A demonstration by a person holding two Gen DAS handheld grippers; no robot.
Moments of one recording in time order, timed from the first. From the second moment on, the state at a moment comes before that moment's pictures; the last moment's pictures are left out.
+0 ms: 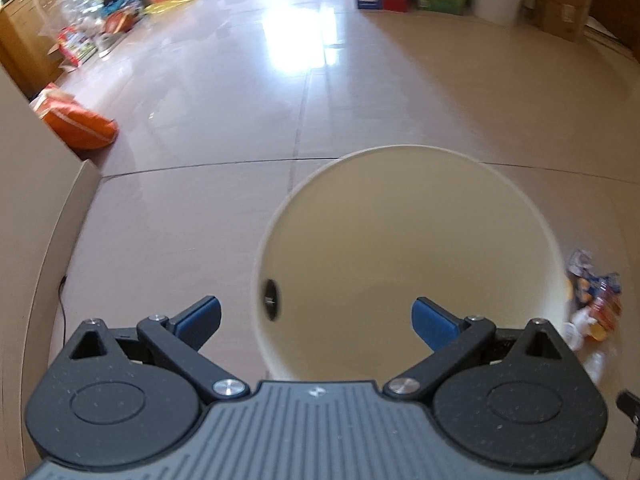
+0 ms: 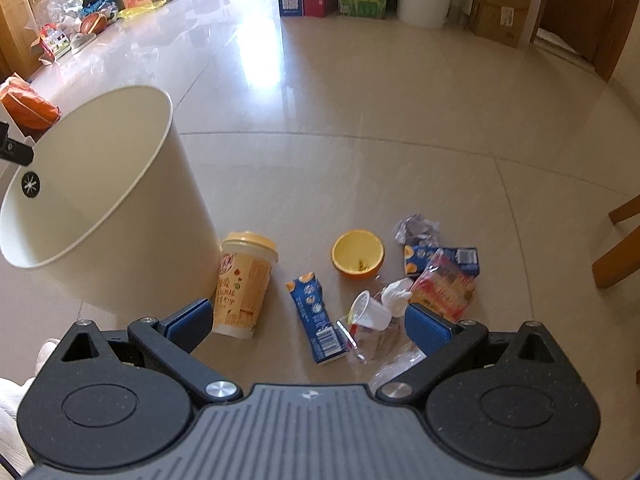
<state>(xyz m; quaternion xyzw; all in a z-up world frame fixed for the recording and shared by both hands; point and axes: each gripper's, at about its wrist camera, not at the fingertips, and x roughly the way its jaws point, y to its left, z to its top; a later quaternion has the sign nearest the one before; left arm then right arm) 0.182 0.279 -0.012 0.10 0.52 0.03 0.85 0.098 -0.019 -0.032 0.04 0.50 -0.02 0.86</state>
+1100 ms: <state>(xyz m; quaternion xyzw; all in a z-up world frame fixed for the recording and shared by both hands) 0.209 0.326 -0.068 0.00 0.54 0.10 0.83 0.097 -0.002 -0.095 0.09 0.55 0.01 0.83</state>
